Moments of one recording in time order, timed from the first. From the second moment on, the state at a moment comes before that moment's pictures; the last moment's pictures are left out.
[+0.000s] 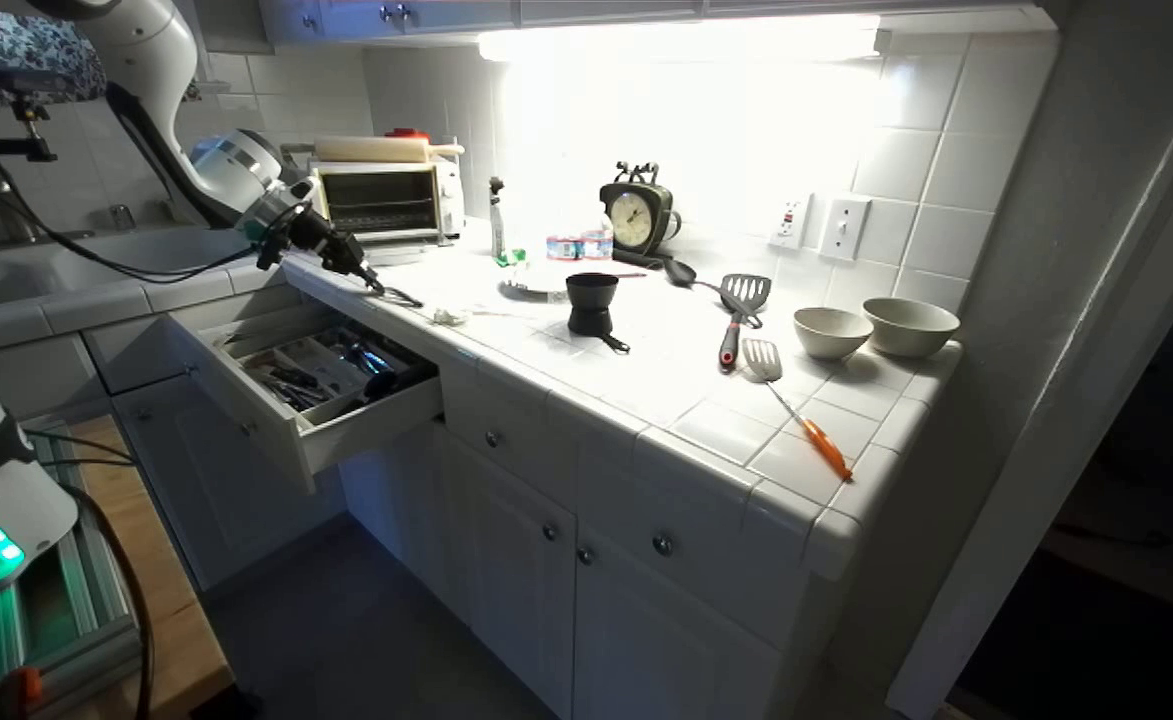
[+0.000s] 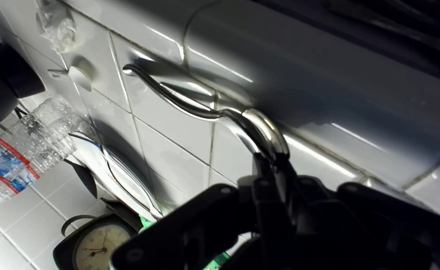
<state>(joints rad) 0.44 0.51 0.23 -1.93 -1.29 2.20 1.28</state>
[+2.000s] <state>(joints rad) 0.45 0.53 0.23 -1.93 -1.36 2.20 1.27</state>
